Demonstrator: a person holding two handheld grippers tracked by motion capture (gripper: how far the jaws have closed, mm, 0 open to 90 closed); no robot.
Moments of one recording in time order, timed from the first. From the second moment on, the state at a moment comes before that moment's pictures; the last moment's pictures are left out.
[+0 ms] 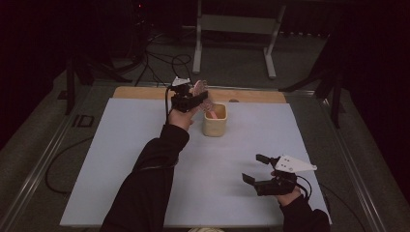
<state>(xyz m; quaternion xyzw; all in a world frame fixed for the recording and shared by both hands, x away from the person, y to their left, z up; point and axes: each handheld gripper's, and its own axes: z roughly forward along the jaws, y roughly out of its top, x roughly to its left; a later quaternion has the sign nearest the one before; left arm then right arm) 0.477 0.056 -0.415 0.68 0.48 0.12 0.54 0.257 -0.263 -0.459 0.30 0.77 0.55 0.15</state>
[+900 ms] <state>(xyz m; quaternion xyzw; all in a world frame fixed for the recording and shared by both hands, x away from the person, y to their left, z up) 0.467 0.057 -0.396 0.72 0.44 0.14 0.52 0.257 -0.262 -0.459 0.30 0.77 0.55 0.15</state>
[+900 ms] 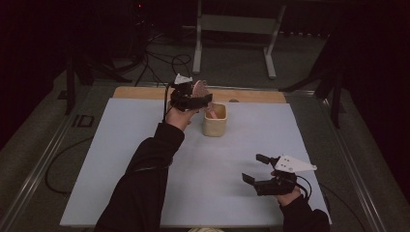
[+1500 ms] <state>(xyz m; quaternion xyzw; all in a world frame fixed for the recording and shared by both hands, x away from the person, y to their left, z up) 0.461 0.079 -0.393 0.74 0.40 0.14 0.52 0.257 -0.262 -0.459 0.30 0.77 0.55 0.15</state>
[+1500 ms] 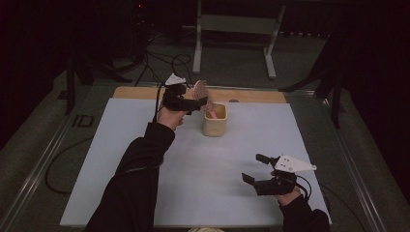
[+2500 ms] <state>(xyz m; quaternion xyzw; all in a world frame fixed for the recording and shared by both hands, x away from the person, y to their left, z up) 0.432 0.115 -0.389 0.76 0.36 0.12 0.52 0.257 -0.260 -0.459 0.30 0.77 0.54 0.15</state>
